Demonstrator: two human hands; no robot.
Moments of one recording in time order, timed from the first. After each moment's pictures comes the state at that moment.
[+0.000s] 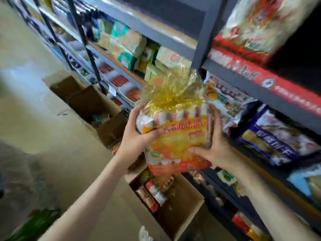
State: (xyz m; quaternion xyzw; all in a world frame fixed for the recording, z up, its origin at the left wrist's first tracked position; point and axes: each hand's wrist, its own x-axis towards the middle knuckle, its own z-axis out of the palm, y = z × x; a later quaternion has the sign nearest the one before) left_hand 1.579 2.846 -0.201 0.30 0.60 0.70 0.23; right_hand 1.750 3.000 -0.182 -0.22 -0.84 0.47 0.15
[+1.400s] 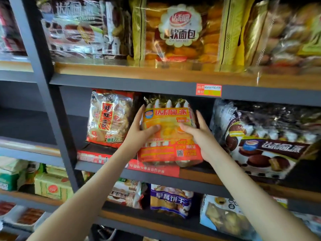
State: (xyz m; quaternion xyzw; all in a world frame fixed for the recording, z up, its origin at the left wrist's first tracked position) left_hand 1.728 3.146 -0.010 0.54 0.44 0.62 0.36; right_hand 1.930 3.194 -0.001 -0.38 -0.55 0.56 0.48
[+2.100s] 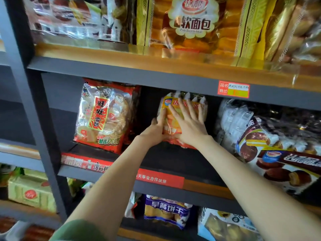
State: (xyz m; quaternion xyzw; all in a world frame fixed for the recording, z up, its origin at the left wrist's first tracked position) left_hand 1.733 3.270 -0.040 0.71 0.64 0.26 0.15; right_hand 1.893 3.288 -0.012 -0.47 -0.84 -0.25 0.14
